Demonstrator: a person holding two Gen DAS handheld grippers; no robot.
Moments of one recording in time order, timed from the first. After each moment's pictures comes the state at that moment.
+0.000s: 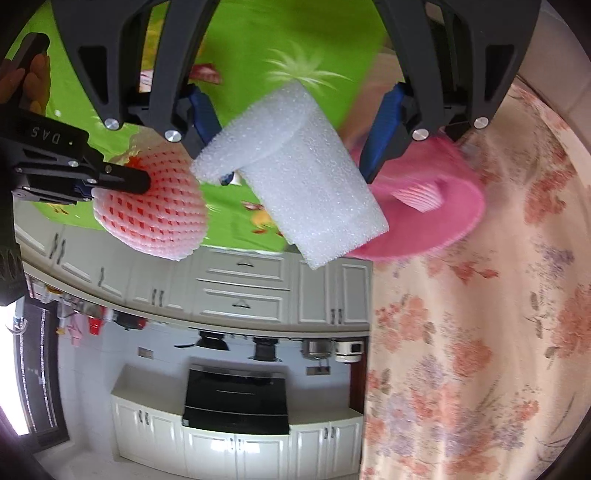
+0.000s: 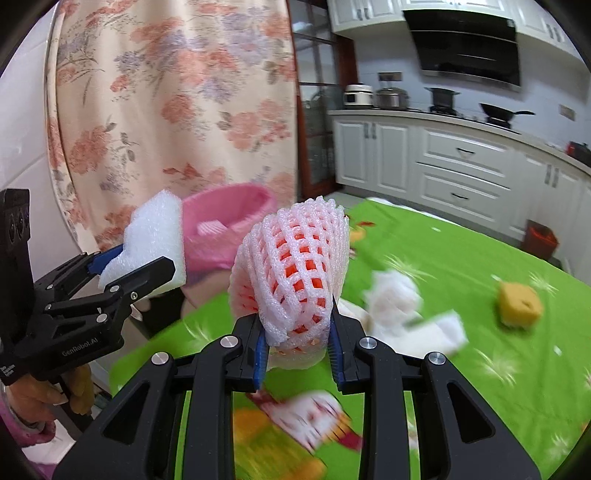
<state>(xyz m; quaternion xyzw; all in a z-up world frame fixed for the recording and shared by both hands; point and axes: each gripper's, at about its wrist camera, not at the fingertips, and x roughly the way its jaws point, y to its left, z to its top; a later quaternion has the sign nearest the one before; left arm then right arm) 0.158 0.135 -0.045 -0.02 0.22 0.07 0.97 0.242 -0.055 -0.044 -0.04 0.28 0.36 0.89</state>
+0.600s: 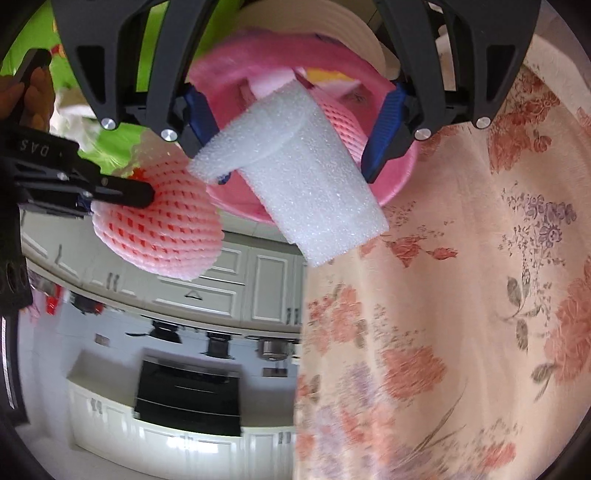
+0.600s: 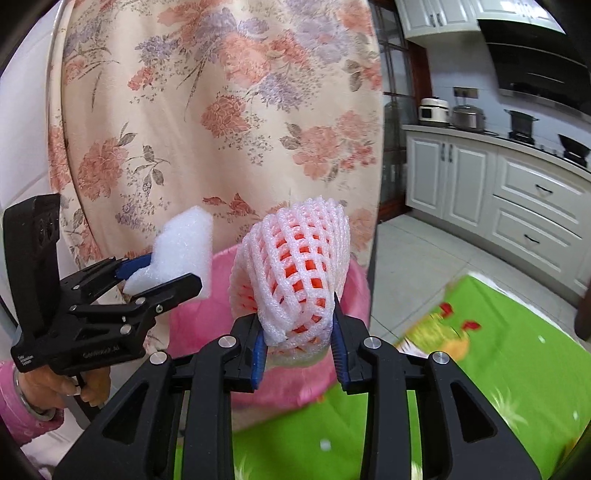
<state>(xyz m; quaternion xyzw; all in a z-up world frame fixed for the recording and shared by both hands) 0.237 0.284 -0.025 -0.05 0.23 0.13 0.96 0.339 0.099 -0.013 -0.07 0.26 0.48 0.84</state>
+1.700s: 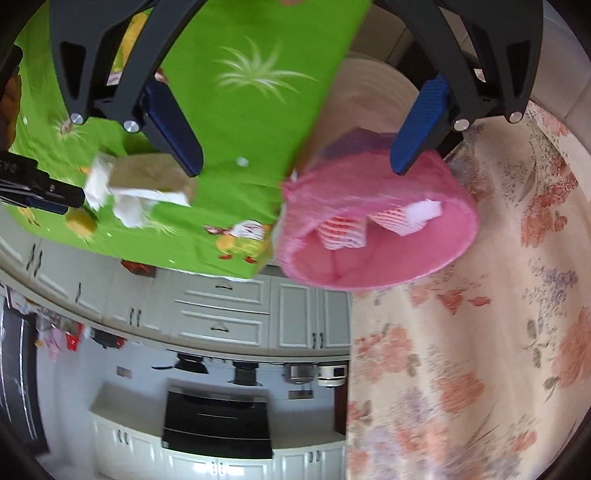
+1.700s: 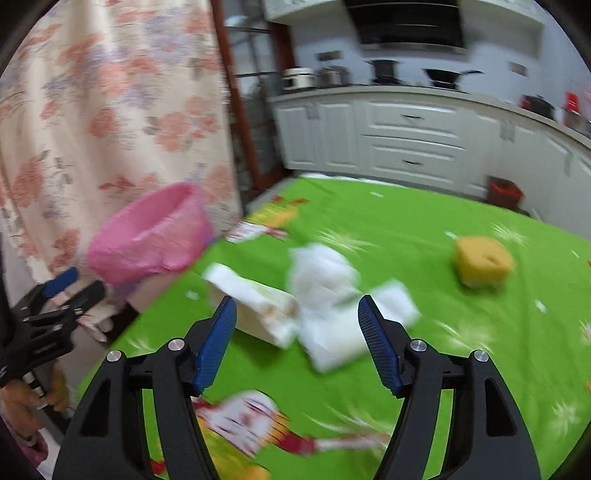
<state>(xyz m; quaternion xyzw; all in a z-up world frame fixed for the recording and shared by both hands) 0.186 0.151 -0.077 -0.02 0.27 0.10 0.96 0.277 -0.104 -0.079 0.01 0.33 0.24 0.91</state>
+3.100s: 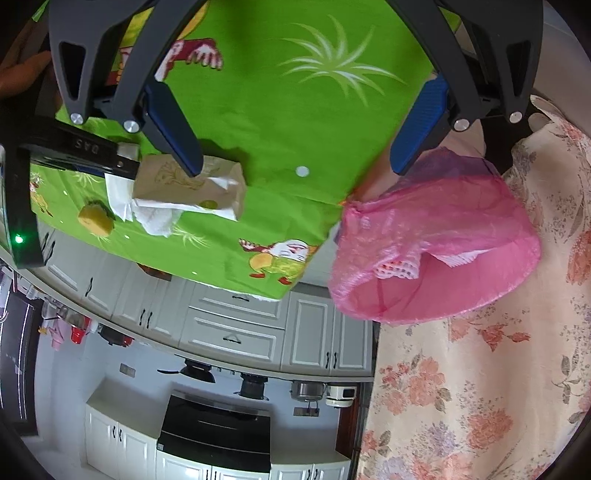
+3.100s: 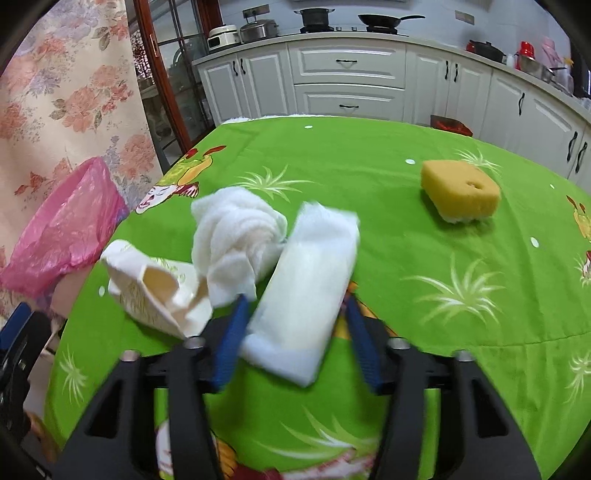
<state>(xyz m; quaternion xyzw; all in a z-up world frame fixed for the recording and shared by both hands) 0.225 0.119 -0.106 -0.08 0.30 0.07 0.95 0.326 -0.095 -0.130 0.02 0.43 0.12 0.89</state>
